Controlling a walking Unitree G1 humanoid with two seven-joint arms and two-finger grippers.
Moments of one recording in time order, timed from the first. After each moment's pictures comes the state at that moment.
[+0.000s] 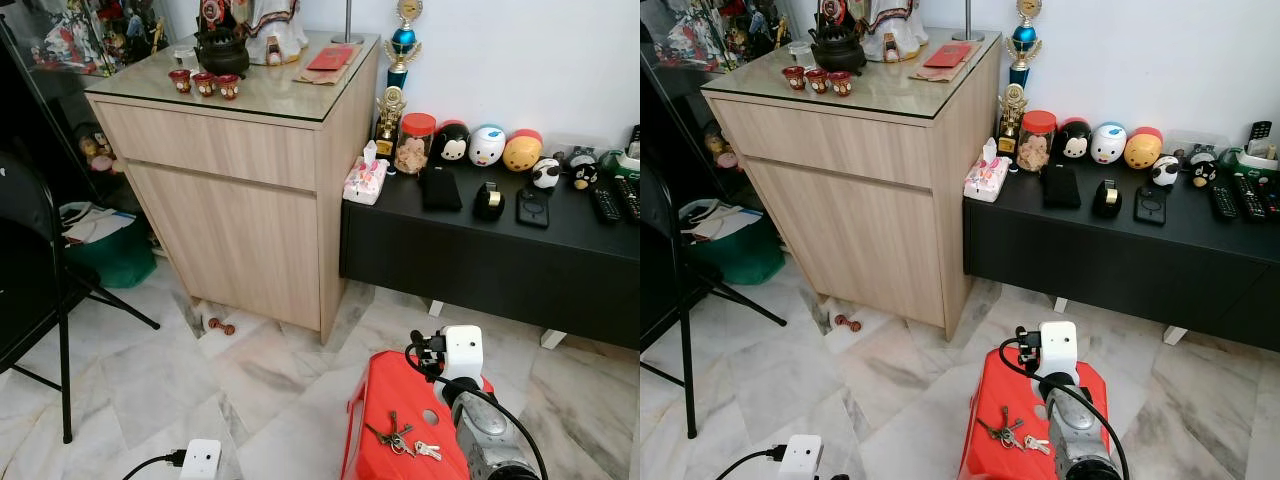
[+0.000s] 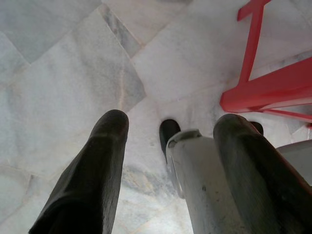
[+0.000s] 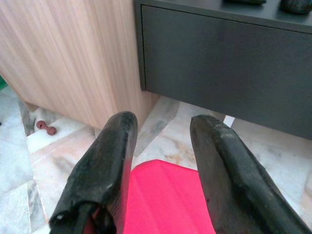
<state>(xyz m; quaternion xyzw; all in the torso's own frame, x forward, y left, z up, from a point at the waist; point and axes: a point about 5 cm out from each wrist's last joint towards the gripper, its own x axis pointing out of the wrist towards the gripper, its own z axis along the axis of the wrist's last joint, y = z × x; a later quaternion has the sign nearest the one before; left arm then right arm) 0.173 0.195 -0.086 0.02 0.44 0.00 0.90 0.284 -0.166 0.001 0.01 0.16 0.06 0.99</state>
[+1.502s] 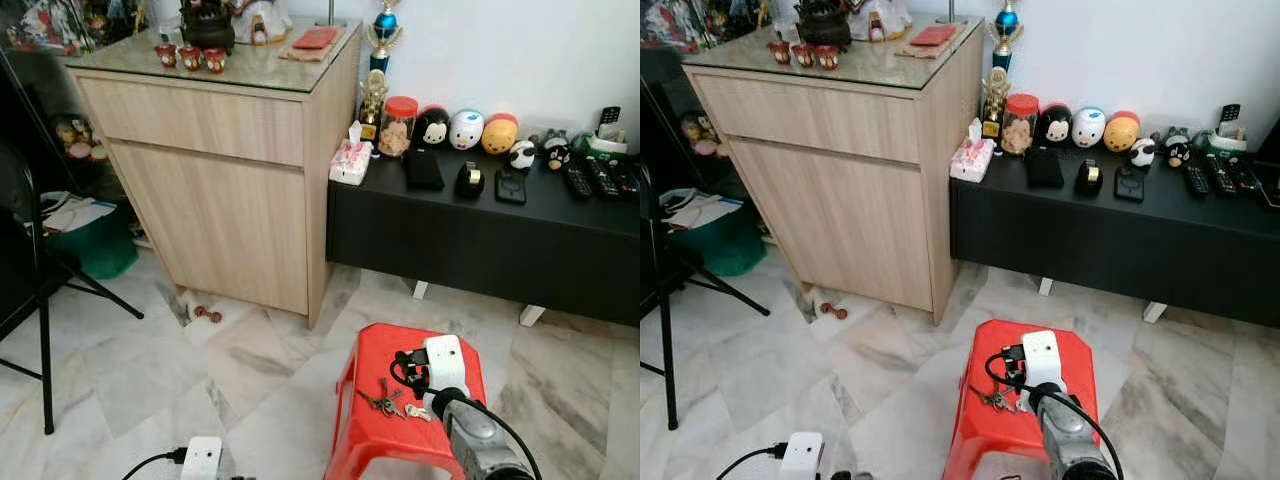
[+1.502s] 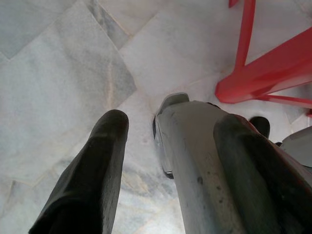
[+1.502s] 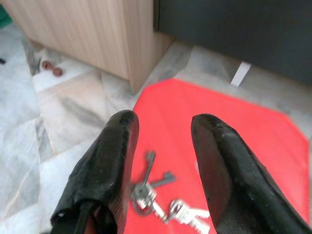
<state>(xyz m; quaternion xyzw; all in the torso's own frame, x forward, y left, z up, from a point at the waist) 0.179 0.193 -0.083 0.02 0.43 0.00 0.90 0.271 -0.156 -0.020 -0.01 0.25 0.10 0.96</state>
